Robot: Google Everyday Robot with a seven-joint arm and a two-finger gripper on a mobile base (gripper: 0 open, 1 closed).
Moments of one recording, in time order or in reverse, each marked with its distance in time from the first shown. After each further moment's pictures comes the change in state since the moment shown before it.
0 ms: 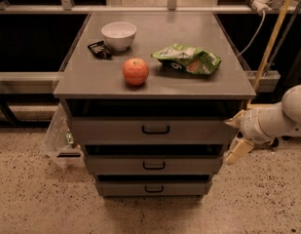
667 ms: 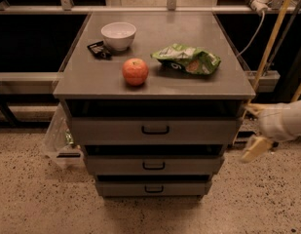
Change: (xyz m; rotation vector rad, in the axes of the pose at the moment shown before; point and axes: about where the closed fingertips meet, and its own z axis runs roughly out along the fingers) arm 0.020 -0.004 -0.046 0.031 -0.019 0.012
